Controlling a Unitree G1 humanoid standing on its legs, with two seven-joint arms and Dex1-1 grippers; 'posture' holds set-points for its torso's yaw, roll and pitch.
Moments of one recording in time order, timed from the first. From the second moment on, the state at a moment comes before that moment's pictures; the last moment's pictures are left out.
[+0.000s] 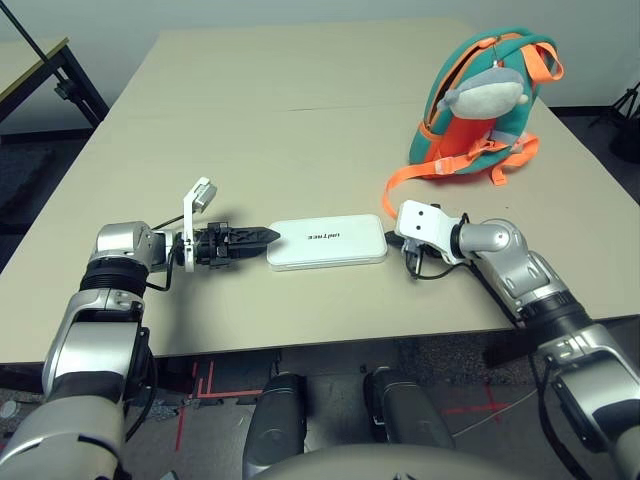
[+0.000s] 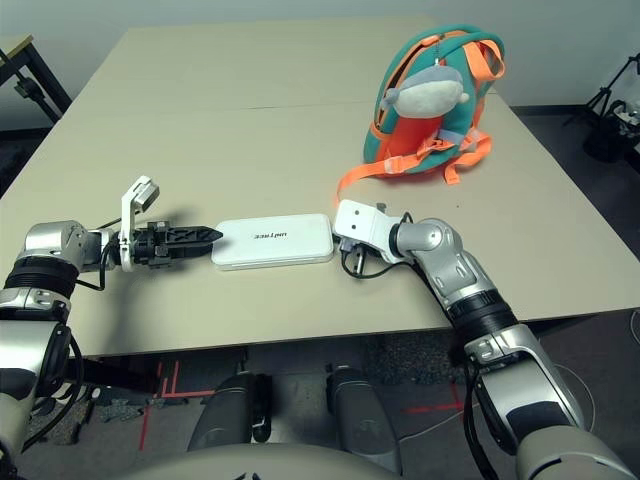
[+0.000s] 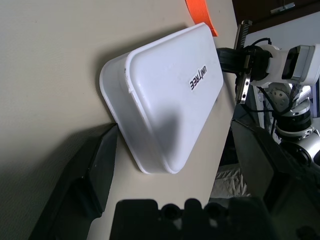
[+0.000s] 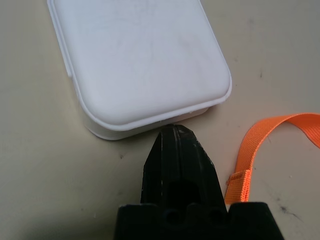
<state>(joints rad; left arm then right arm) -0.73 0.64 -0.05 0.81 -0.45 1.10 -1.34 -0.53 -0.46 0.31 0.31 -0.16 0.05 0.95</state>
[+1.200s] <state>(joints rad) -0.77 0.69 -0.11 0.84 -0.36 1.10 -1.41 -0.60 -0.31 0.40 0.31 -0.22 0.08 1.02</state>
